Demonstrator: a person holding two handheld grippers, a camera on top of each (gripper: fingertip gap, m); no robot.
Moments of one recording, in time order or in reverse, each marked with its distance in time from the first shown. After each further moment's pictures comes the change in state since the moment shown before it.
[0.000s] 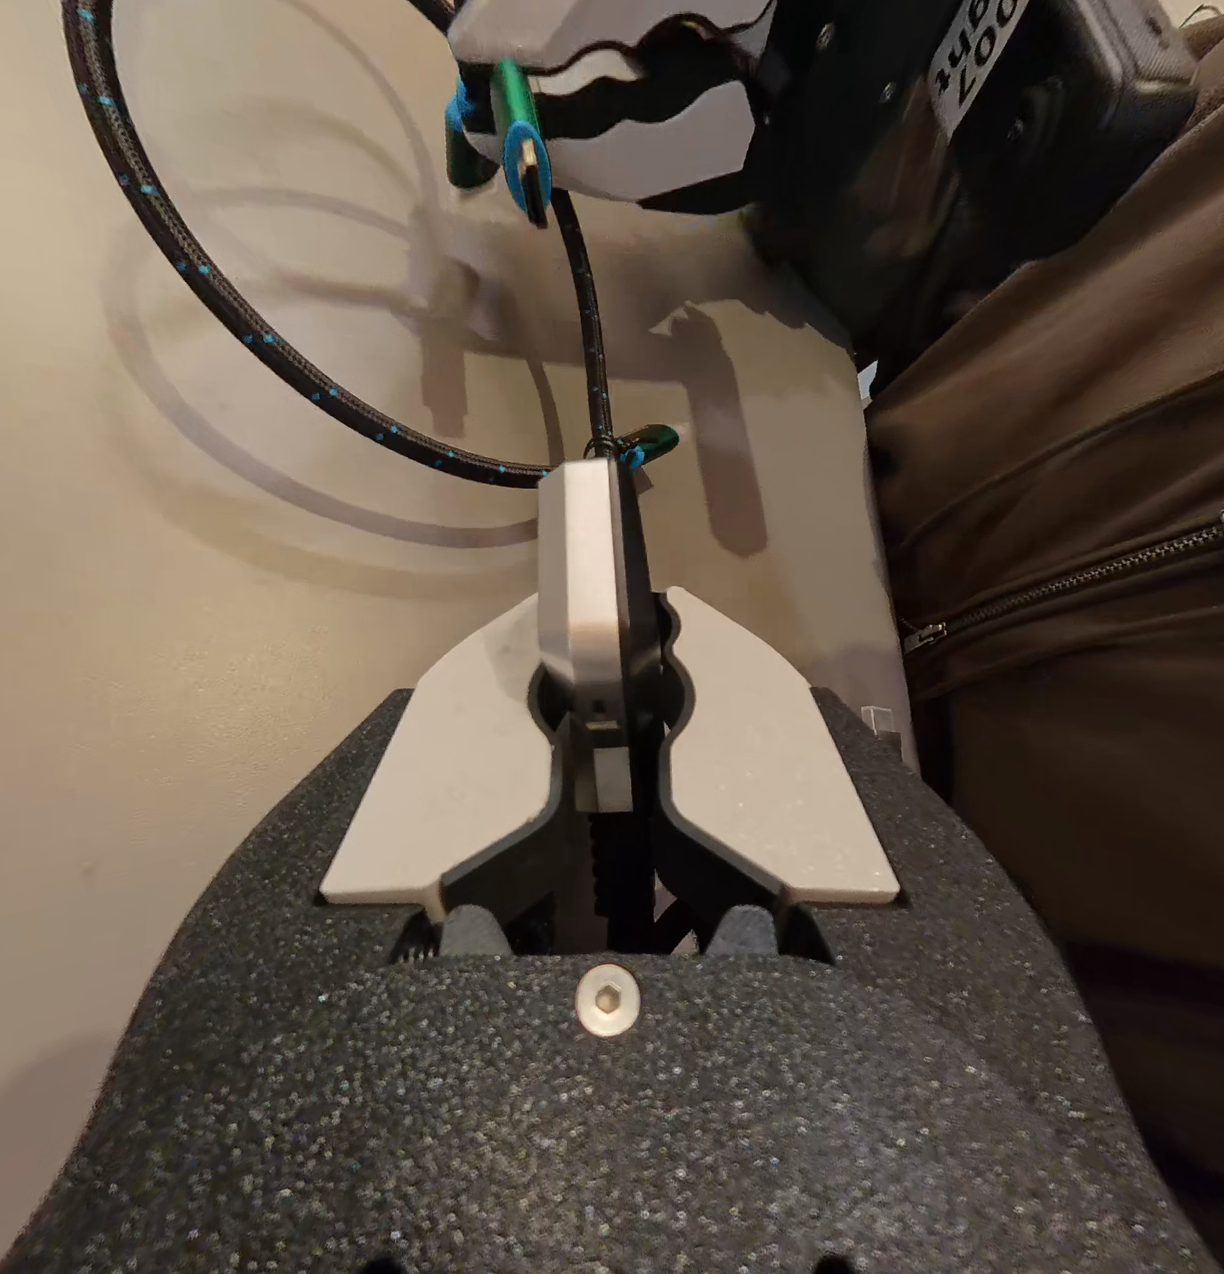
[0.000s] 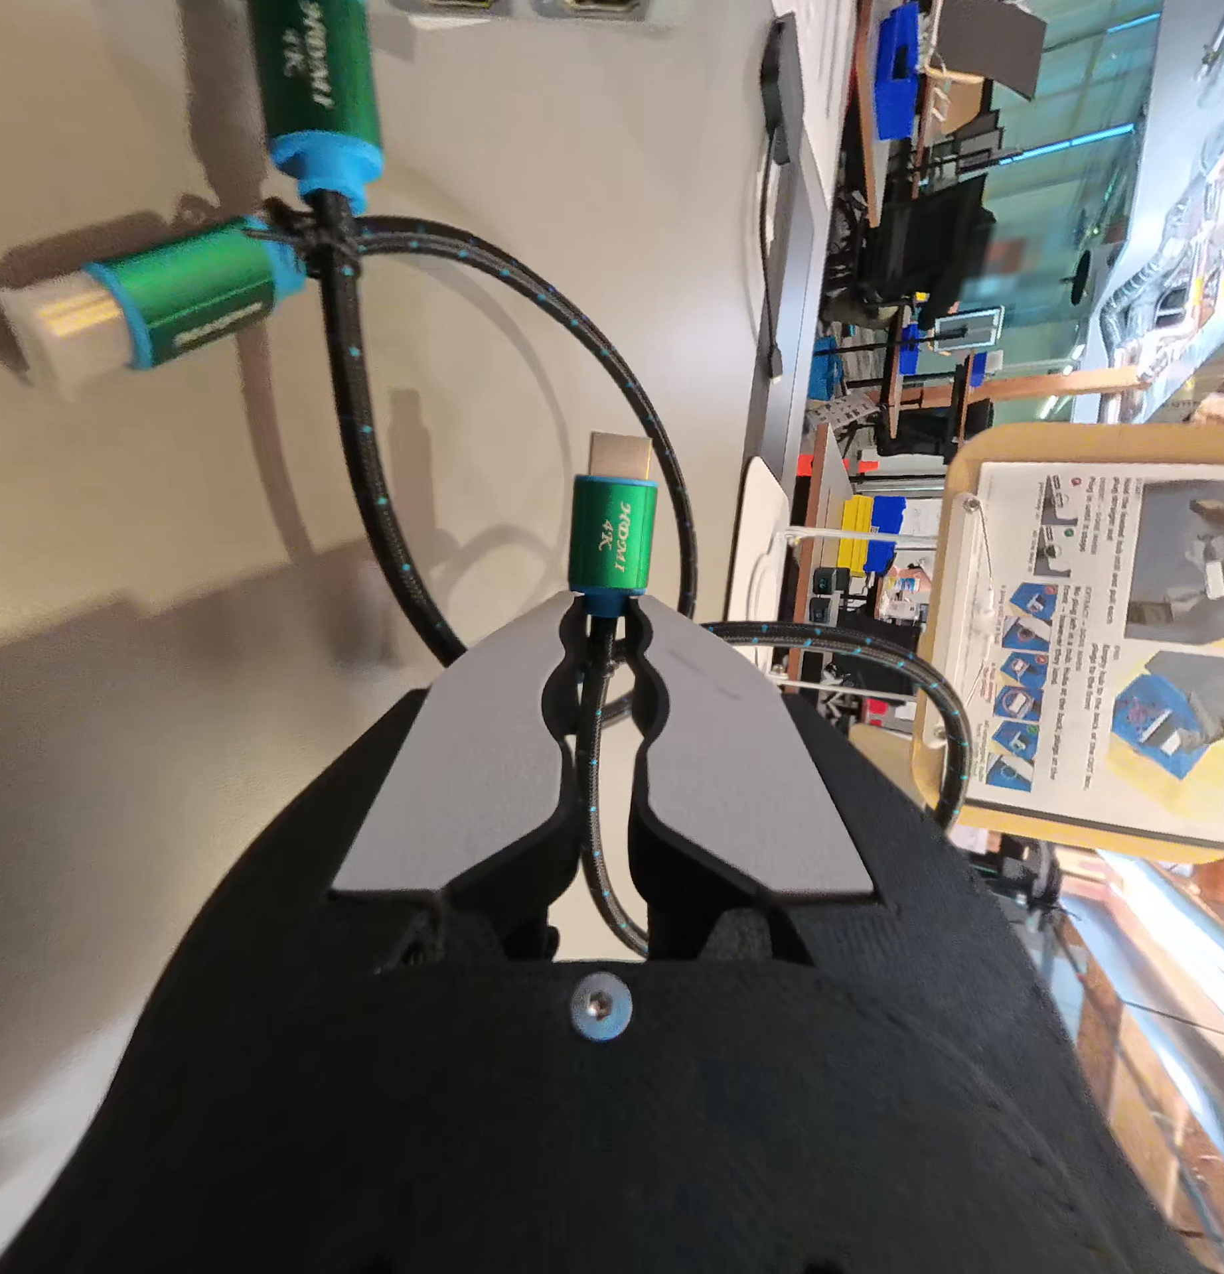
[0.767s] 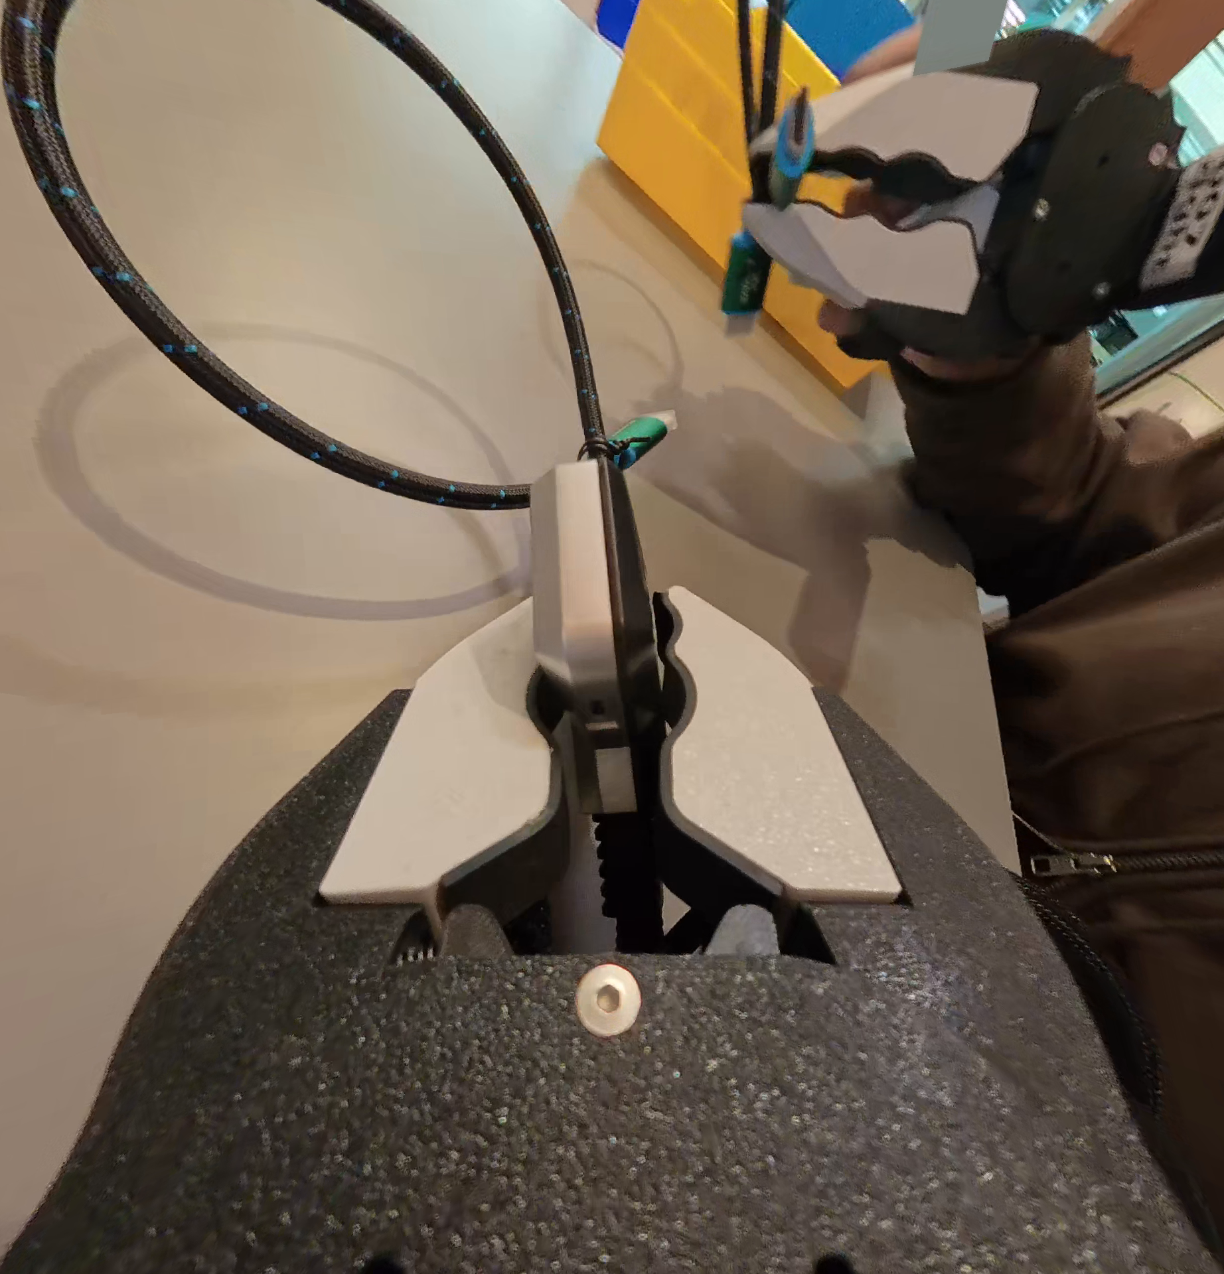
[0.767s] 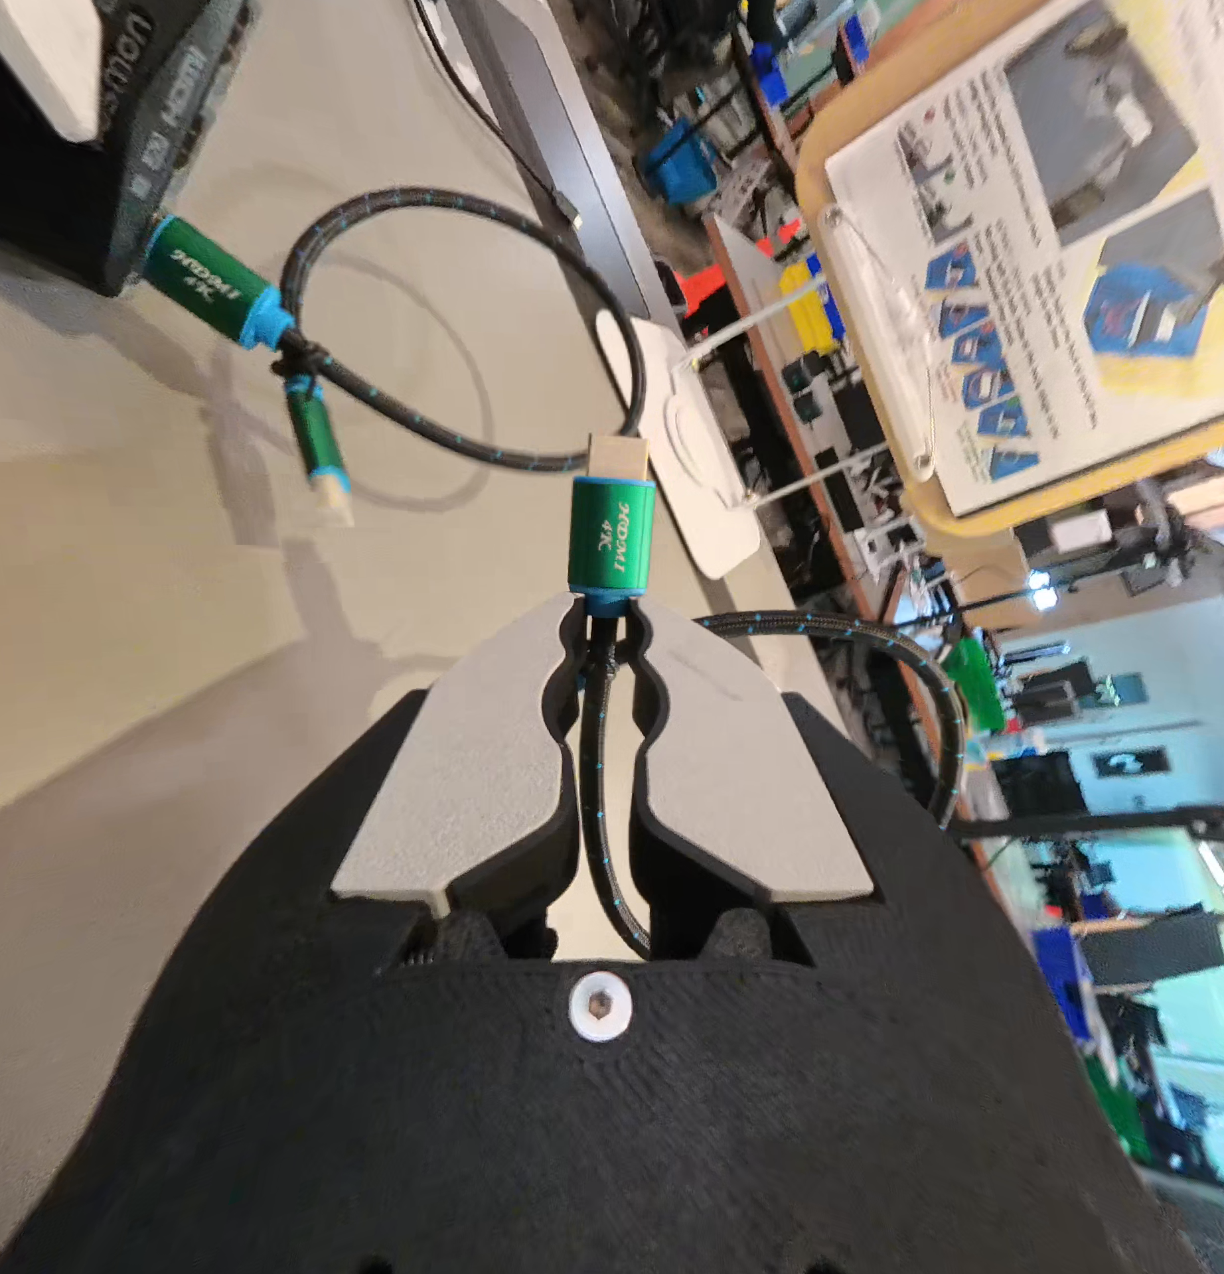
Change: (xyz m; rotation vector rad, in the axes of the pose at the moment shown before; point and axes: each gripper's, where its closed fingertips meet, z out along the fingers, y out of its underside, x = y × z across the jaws) left arm -0.040 -0.039 -0.025 0.296 -0.245 -0.066; right arm 0.044 0.033 -0.032 -0.143 0.202 0.525
